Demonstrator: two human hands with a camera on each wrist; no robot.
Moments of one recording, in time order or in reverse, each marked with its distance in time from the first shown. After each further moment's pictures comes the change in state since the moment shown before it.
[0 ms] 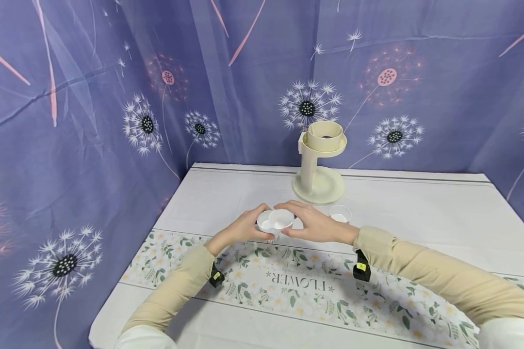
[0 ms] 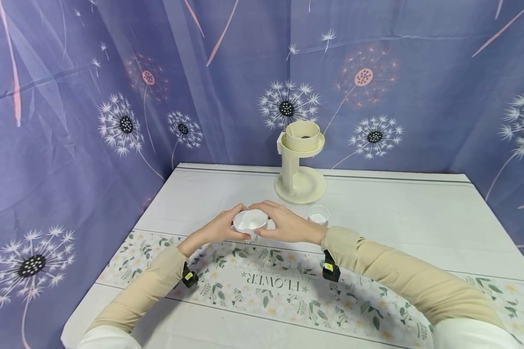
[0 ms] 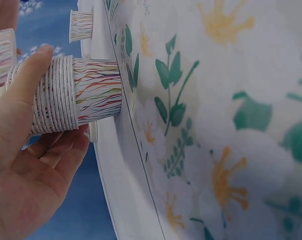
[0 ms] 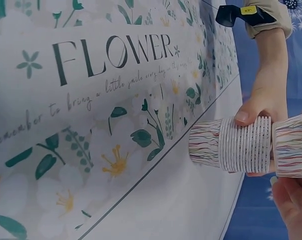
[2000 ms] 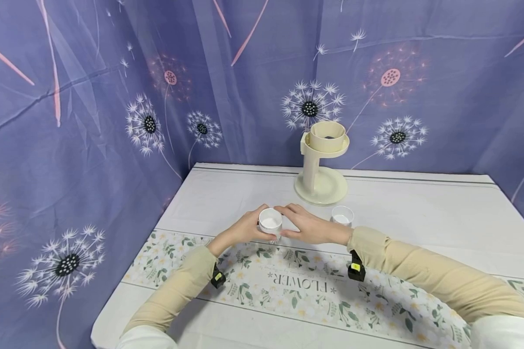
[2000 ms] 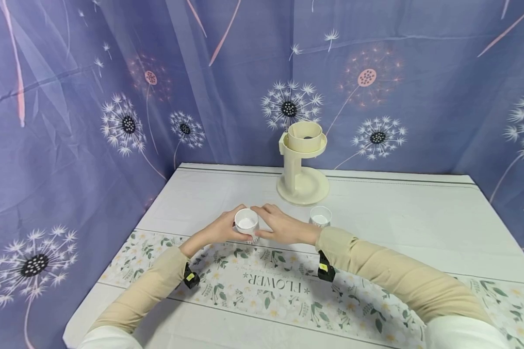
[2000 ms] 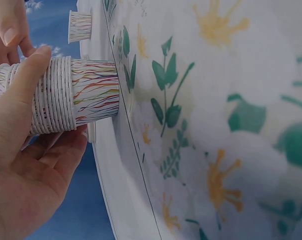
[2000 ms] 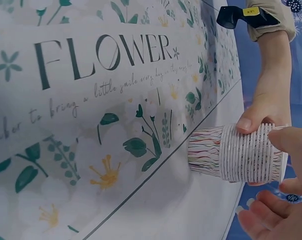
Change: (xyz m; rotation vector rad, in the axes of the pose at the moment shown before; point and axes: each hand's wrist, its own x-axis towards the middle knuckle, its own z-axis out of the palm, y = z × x) left_hand 0.000 -0.001 0.002 -0.042 0.010 0.032; right_hand 0.009 0.002 0.012 -0.075 -0.157 0.093
